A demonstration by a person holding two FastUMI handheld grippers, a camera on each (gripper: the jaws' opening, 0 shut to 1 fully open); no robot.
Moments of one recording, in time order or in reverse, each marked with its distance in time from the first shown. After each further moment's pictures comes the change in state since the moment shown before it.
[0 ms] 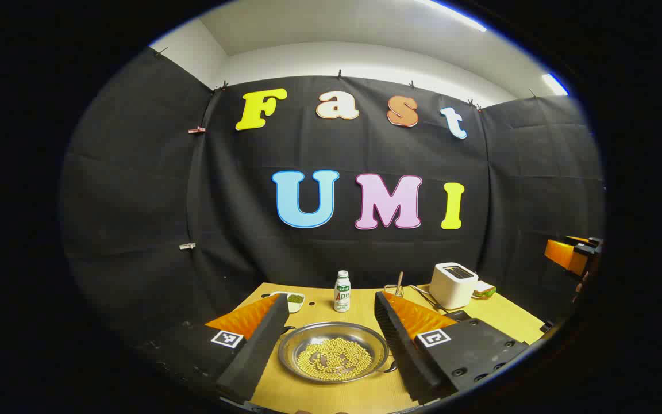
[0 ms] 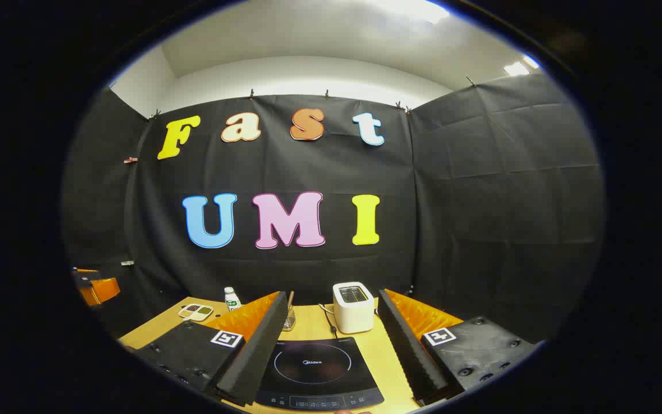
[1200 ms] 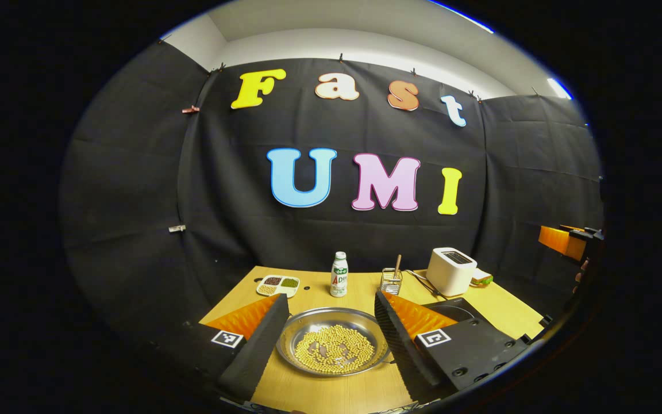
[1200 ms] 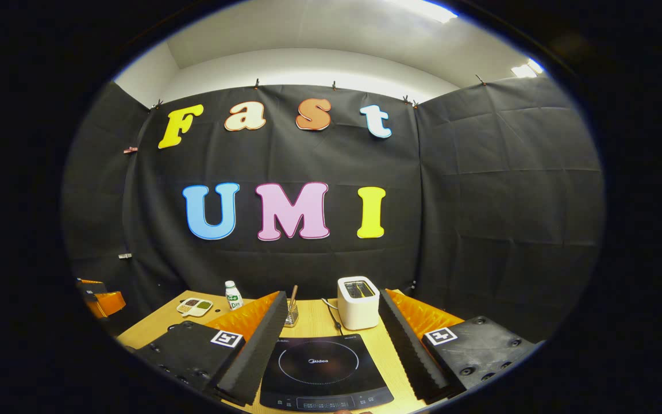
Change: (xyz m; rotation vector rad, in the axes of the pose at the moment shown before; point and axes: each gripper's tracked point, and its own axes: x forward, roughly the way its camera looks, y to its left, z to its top) left arm 0.023 0.015 -0.052 -0.038 0.118 -0.076; right arm 0.016 0.027 -0.015 -0.036 0.049 0.000
